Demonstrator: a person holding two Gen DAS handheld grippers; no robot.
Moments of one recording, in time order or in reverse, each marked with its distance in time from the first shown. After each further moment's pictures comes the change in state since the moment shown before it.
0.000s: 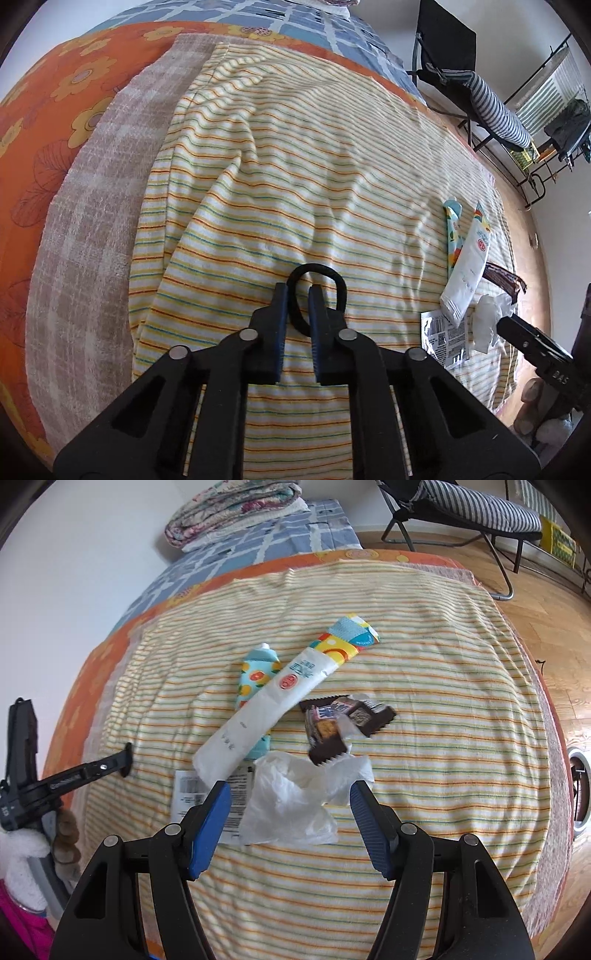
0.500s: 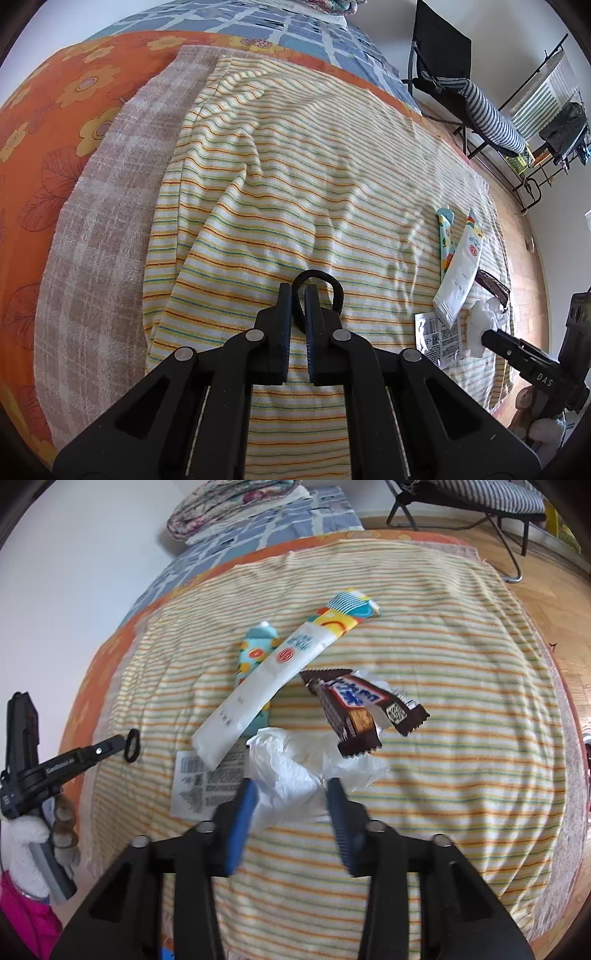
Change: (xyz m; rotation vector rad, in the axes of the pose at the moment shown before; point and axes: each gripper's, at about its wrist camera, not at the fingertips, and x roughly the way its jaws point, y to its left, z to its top) left arm -0.015 0.003 -0.001 0.005 -0.036 -0.014; right arm 0.001 -0.012 -0.013 0.017 0.047 0.079
